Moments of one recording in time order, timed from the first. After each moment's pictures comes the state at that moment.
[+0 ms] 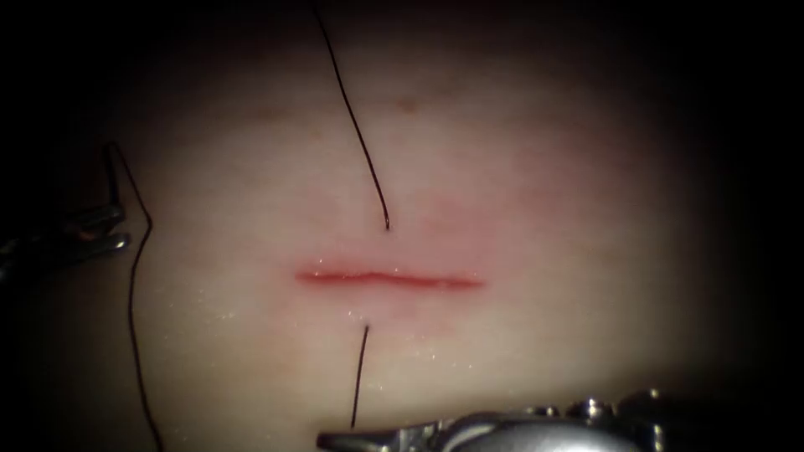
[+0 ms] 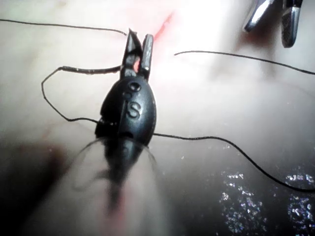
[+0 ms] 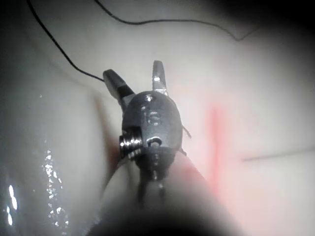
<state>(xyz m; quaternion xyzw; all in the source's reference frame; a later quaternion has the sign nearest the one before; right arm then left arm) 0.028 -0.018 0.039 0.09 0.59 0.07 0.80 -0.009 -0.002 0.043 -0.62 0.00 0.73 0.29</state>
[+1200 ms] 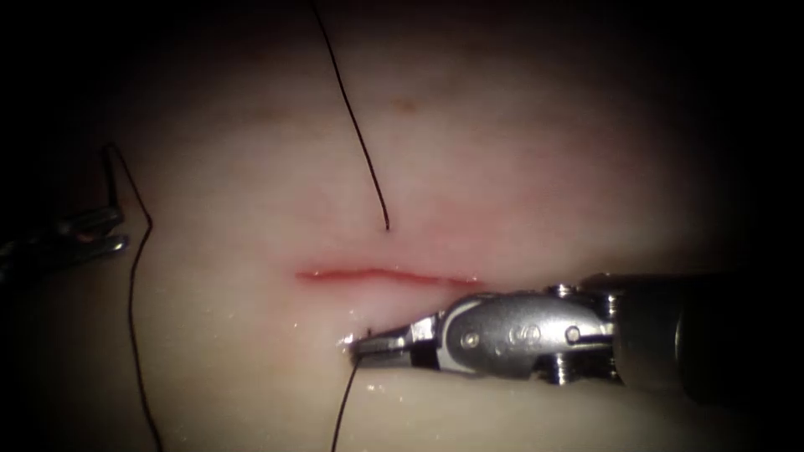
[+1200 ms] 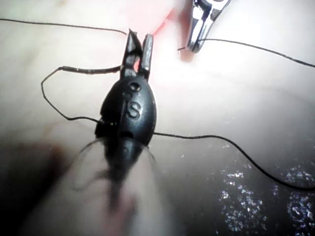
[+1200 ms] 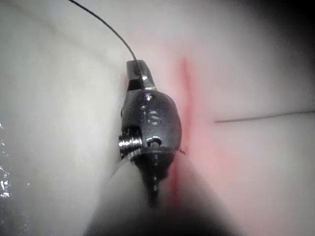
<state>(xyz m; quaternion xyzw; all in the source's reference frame) 0.027 -0.017 0.049 0.13 0.55 0.02 0.83 -0.009 -0.002 0.043 -0.62 0.00 0.73 0.29</state>
